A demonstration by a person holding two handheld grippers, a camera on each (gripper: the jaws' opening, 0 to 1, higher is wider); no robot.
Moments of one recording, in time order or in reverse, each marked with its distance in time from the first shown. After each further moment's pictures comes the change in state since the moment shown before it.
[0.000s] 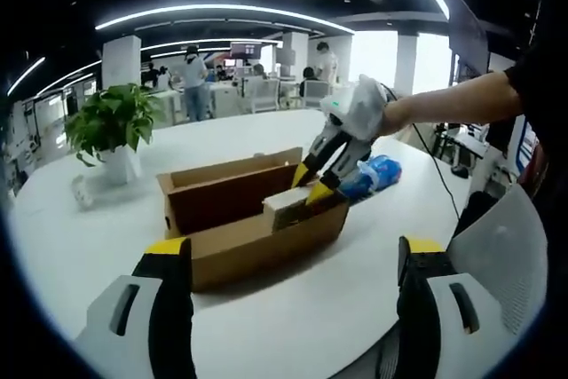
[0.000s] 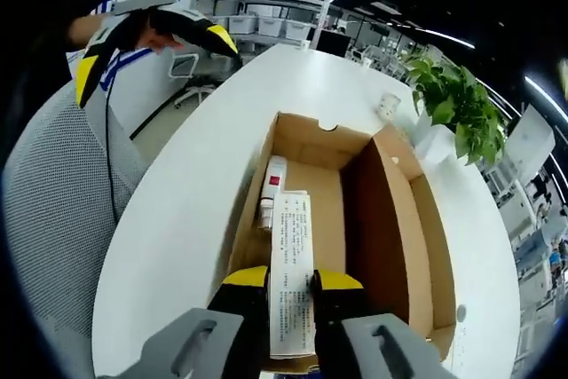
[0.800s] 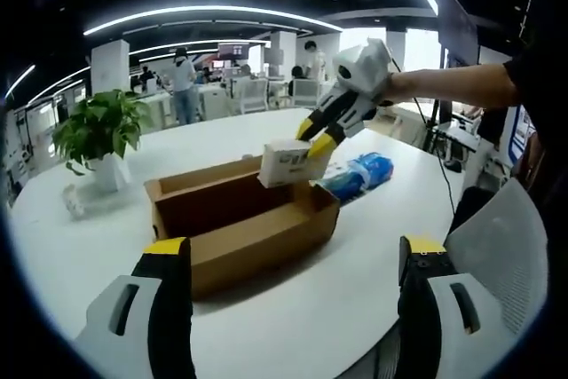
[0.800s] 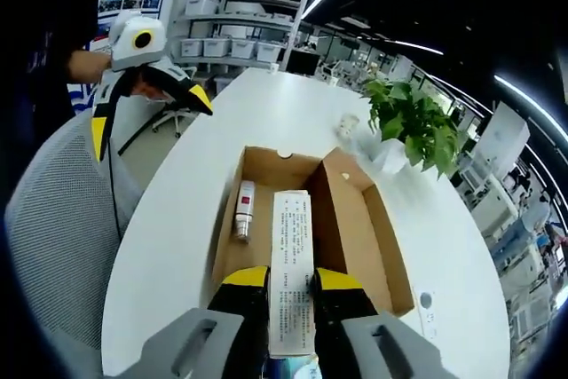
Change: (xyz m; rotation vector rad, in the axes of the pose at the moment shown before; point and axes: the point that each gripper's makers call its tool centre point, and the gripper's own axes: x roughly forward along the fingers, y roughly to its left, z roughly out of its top) left arm 0.010 -0.012 0.000 0.026 0.008 -0.037; right arm -0.078 -0.031 0.006 0.072 -0.097 -0.121
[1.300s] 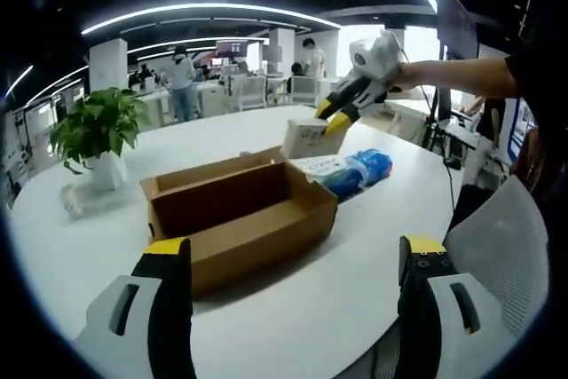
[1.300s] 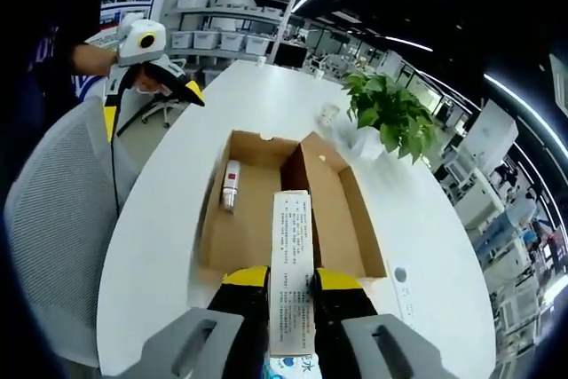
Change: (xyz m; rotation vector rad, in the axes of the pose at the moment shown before) left arm 0.004 -0.003 -0.003 0.002 0.013 -0.010; right arm -0.048 -0.019 -0.040 -0.022 0.078 -0.066
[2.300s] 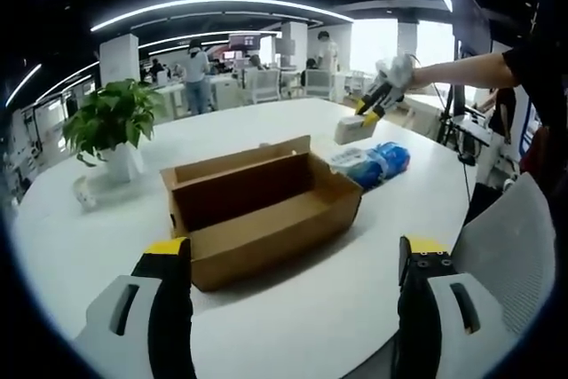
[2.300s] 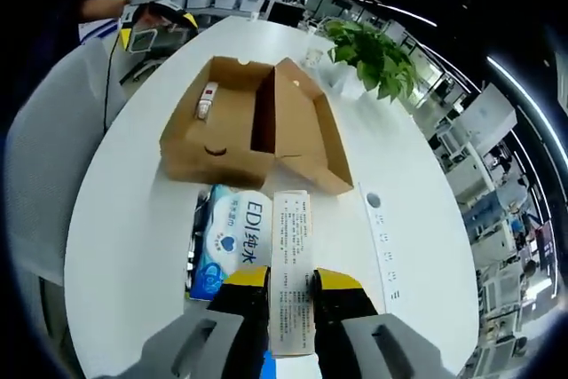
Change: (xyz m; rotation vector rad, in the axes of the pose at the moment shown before) left arm -0.004 0.033 -0.010 -0.011 0.039 0.078; right arm -0.026 -0.058 -0.127 -0.039 0.196 -0.028
